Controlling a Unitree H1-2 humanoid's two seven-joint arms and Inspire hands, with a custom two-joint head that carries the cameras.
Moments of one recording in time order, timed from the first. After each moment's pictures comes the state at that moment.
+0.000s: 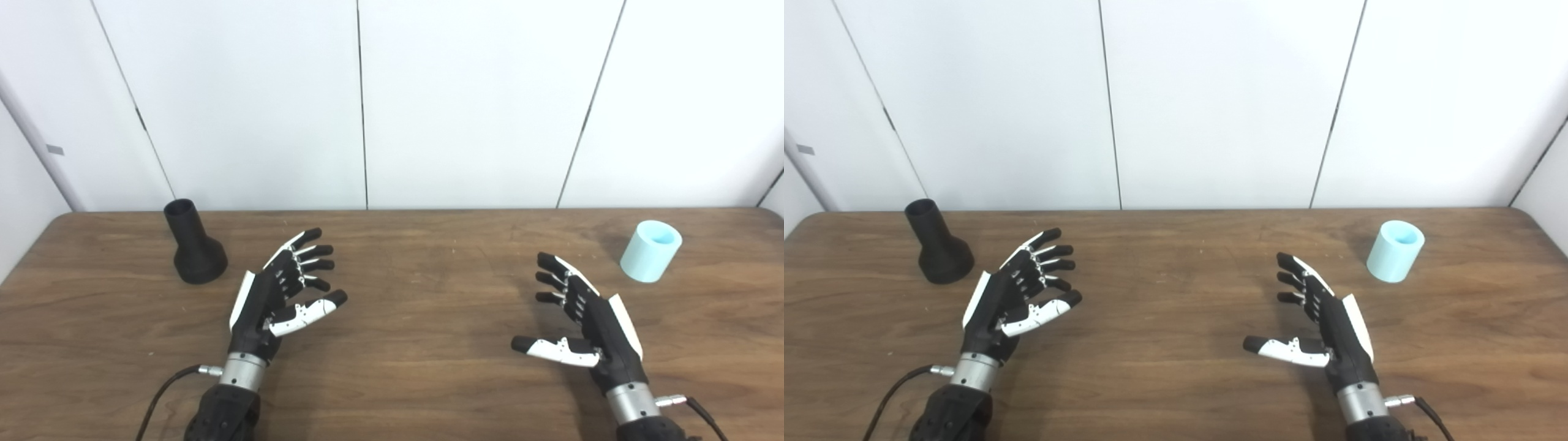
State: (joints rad) left arm -0.21 0.10 0.02 0.14 -0.03 -0.25 -0.09; right arm -0.08 -0.14 -0.03 -0.02 -0.09 -0.13 0.03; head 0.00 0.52
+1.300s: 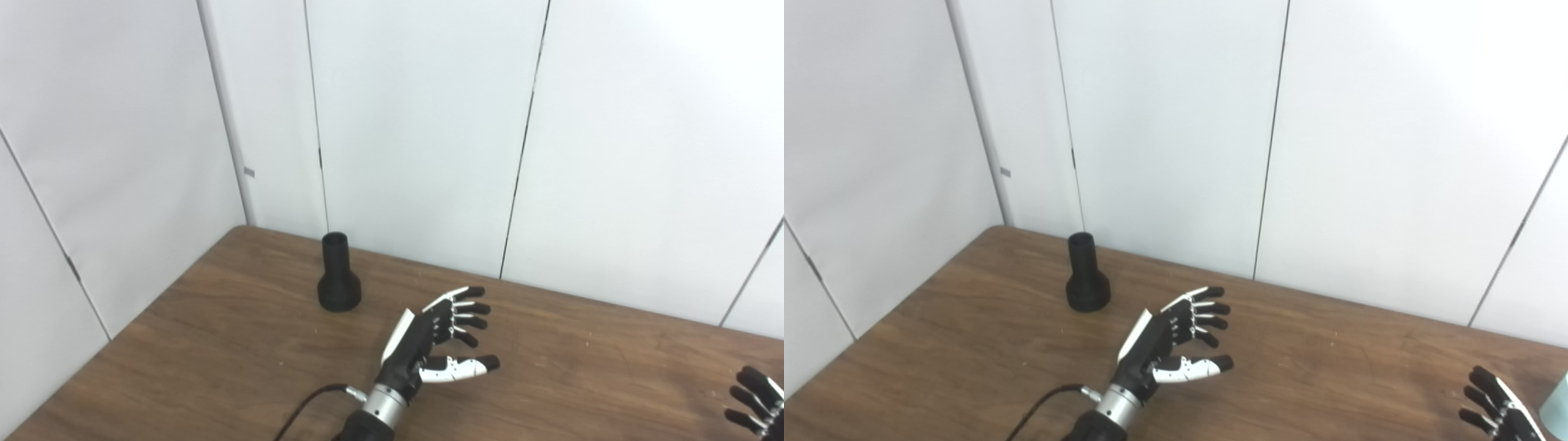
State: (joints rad) left arm -0.25 0.04 -0.01 0.20 0.08 -0.33 -0.03; right arm -0.13 -0.24 -0.08 0.12 0.05 -0.34 0.10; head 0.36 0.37
